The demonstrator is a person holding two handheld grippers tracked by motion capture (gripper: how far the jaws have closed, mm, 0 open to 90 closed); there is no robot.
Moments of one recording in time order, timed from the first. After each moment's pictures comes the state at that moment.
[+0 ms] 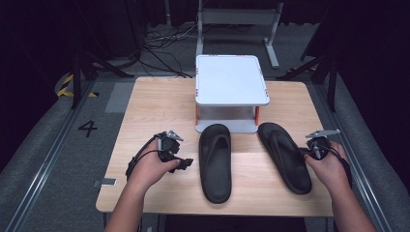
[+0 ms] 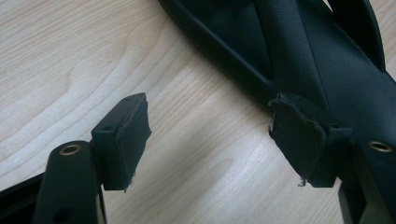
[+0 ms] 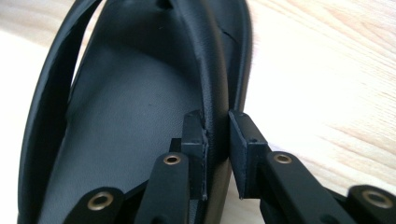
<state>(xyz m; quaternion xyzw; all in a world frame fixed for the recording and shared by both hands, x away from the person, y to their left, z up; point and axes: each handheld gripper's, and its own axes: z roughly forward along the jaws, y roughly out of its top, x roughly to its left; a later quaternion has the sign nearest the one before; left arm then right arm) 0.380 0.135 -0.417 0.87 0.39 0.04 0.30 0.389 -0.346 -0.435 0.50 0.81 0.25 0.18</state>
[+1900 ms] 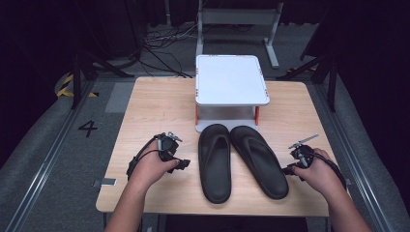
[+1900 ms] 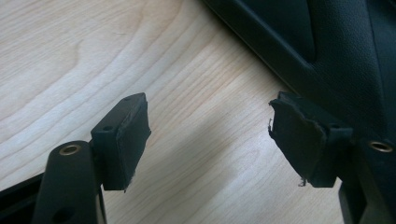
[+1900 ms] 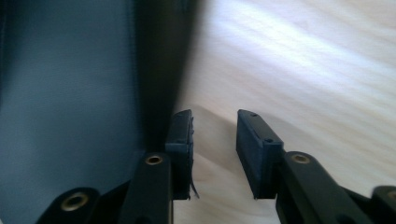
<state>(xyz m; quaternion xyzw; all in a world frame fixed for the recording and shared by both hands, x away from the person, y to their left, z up) 0.388 0.139 -0.434 0.87 0.41 0.04 0.27 0.371 -0.302 -0.443 0.49 0.86 0.17 0.05</state>
